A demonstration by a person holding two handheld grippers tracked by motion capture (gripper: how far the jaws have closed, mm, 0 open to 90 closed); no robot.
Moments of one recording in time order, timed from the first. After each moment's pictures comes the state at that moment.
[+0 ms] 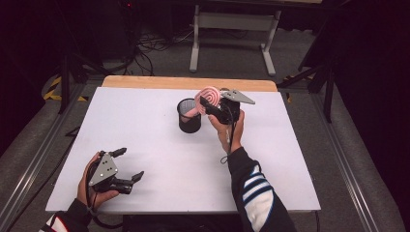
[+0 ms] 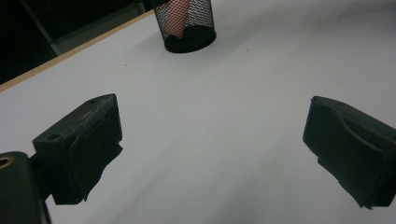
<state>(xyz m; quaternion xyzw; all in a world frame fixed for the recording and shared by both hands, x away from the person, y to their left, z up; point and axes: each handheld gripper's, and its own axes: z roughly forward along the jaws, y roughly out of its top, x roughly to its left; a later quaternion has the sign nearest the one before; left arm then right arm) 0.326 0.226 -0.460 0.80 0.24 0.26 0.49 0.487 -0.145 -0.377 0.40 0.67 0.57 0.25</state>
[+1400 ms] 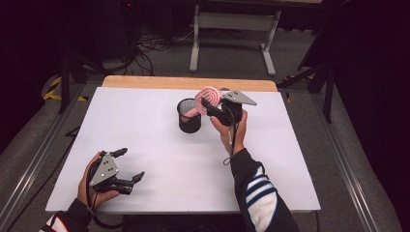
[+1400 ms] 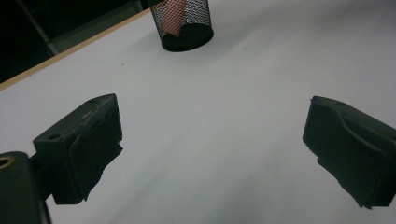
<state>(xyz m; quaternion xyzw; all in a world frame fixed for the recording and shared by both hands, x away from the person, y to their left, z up) 0.325 0.225 -0.460 0.80 0.24 0.26 0.48 0.478 -0.148 -0.370 0.39 0.68 0.56 0.27</state>
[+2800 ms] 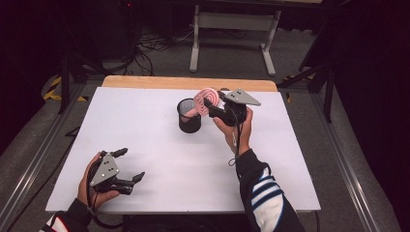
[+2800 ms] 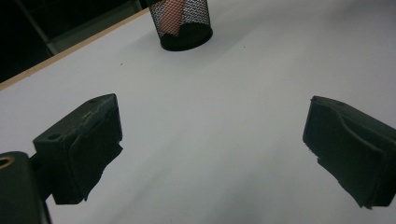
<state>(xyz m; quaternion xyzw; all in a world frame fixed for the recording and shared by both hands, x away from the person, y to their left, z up) 0.326 0.224 -0.460 0.80 0.24 0.26 0.48 0.466 -0.155 -0.355 0.37 0.69 0.55 0.30</state>
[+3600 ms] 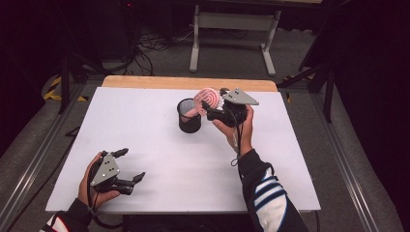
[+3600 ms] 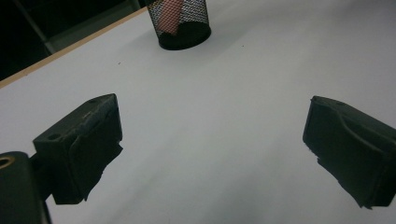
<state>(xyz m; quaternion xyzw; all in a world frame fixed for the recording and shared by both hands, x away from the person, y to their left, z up) 0.326 0.223 -0.461 0.80 0.24 0.26 0.48 0.462 -0.153 -0.349 0.34 0.71 0.53 0.32</state>
